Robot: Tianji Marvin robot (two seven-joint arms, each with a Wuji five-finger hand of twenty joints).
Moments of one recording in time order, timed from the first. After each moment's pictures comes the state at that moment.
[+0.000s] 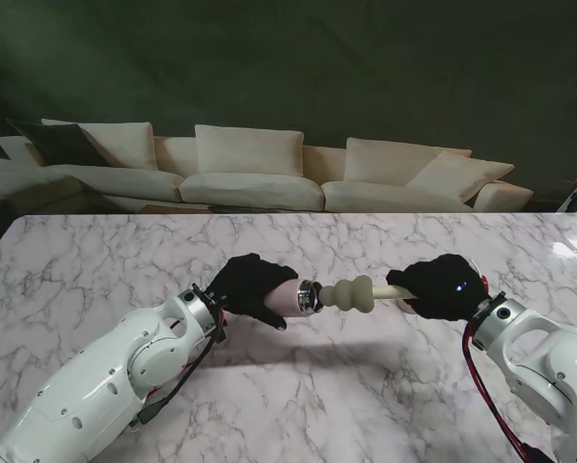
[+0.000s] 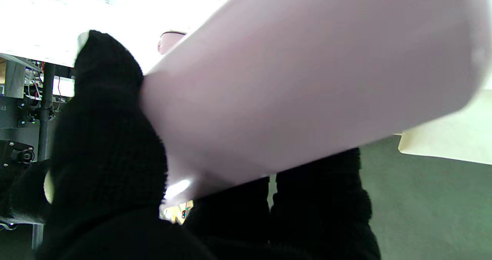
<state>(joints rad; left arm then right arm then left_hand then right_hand) 1.31 -1.07 -0.94 -1.50 0.96 -0.35 0.17 -1.78 -1.02 1.60 -1.93 -1.35 -0.46 0.01 0.91 -0.66 0.02 -0.05 0.60 0.19 0.55 0.65 0.87 0.11 0.36 0.72 0.85 0.24 0.52 0.78 0.50 0.20 1.12 0.51 0.82 -0.34 0.69 -0.22 0.59 -0.10 1.01 0.31 1.05 0.03 1.03 0.70 1.27 -0.03 1.31 0.65 0.96 0.30 1.63 0.56</state>
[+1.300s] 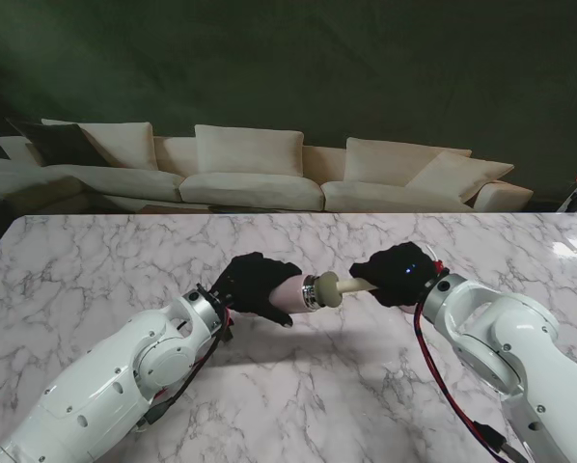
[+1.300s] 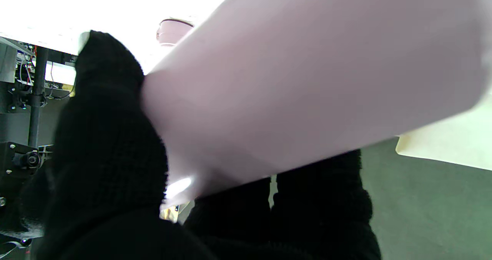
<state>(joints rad) 1.29 -1.08 -0.91 -1.48 0.92 -0.31 0.18 -1.58 -1.00 1.35 -1.95 -1.33 -0.33 0.31 0.91 -0.66 0.02 -0.05 0.60 0.20 0.55 0.65 0.87 0.13 0.38 0.74 0.85 0.24 0.54 0.79 0.50 0.20 1.13 0.52 0.82 -0.33 0.73 -0.22 0.60 -0.03 0.94 0.22 1.10 0.05 1.03 0.70 1.28 -0.03 1.34 0.67 1.01 0.30 1.64 0.53</state>
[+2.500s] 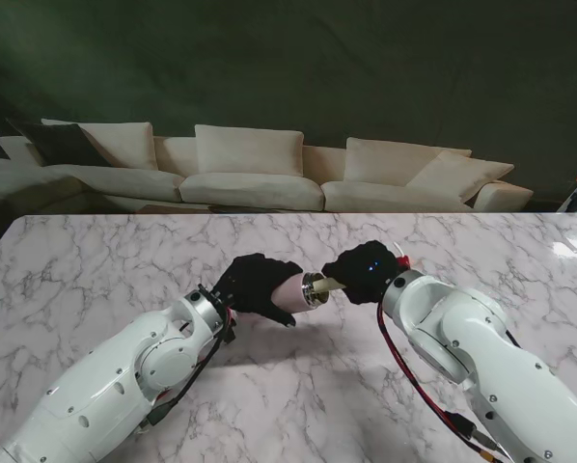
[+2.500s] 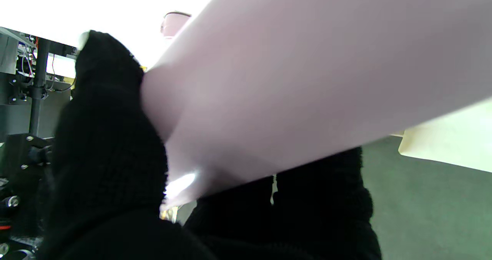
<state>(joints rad) 1.30 -1.09 -0.90 -1.49 0.90 -0.30 0.19 -1.44 -1.00 1.12 -1.89 -1.43 -0.19 0.32 0.91 -0.66 0.02 -0.05 0.60 0.24 0.55 0.66 0.89 0.16 0.40 0.76 0.89 0.24 0.56 0.80 0.53 0.21 1.15 0.52 0.82 -0.35 0.75 -0.19 0.60 -0.03 0.90 0.21 1.07 0.05 0.92 0.61 1.29 -0.01 1.18 0.62 0.91 0.30 1.63 0.50</state>
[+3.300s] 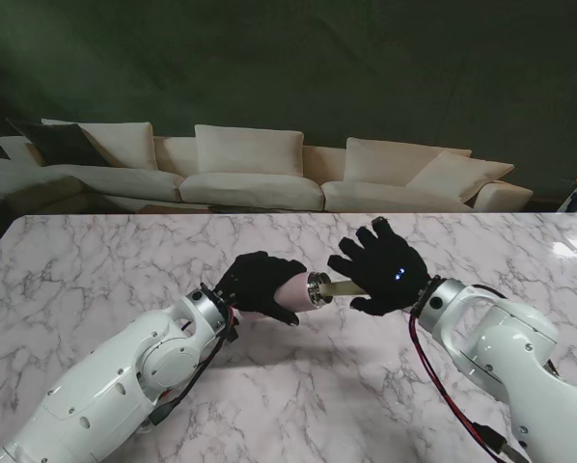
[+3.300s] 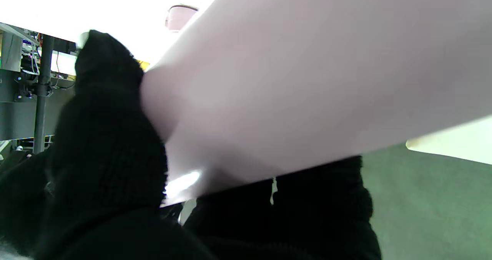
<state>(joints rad) 1.30 -1.09 -0.91 -1.50 0.91 -0.31 0.19 -1.63 -0.98 1.35 -2.00 -1.71 -0.39 0.00 0.91 -0.66 0.02 -0.05 0.60 0.24 0.55 0.66 0.89 0.16 0.40 0.76 0.89 0.24 0.56 0.81 0.53 0.21 1.15 0.52 0.31 -0.36 0.63 -0.08 0.35 -0.02 0.48 0.38 0.45 0.09 0.56 0.31 0.59 0.13 0.27 0.27 0.25 0.30 1.06 0.44</state>
